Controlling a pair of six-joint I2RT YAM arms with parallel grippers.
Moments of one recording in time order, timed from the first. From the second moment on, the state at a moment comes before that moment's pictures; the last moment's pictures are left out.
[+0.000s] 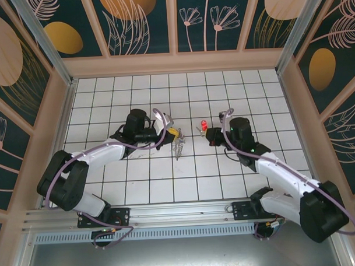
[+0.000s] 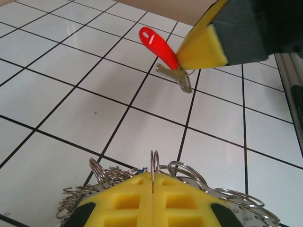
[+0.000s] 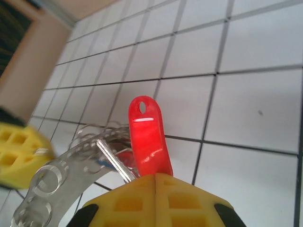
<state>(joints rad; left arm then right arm) -0.55 1.51 0.77 0.23 0.73 0.15 0.49 1.02 0.49 0.07 -0.27 0.49</state>
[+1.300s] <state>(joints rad) -0.59 1.51 0.78 0.24 0.78 0.21 0.42 0.97 0.50 0.13 -0.73 -0.09</state>
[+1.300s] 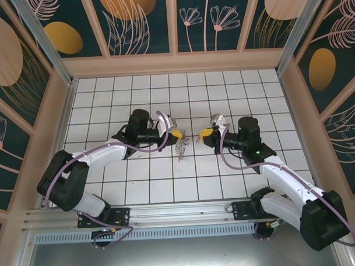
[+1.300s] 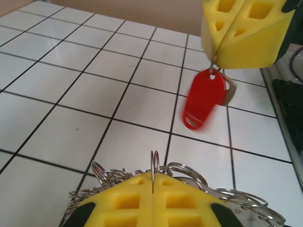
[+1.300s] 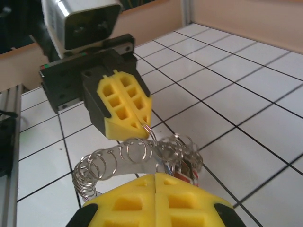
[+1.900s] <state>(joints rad) -0.65 1.53 0.78 0.26 0.80 0.23 0.48 0.98 0.50 0.07 -0.60 -0.29</state>
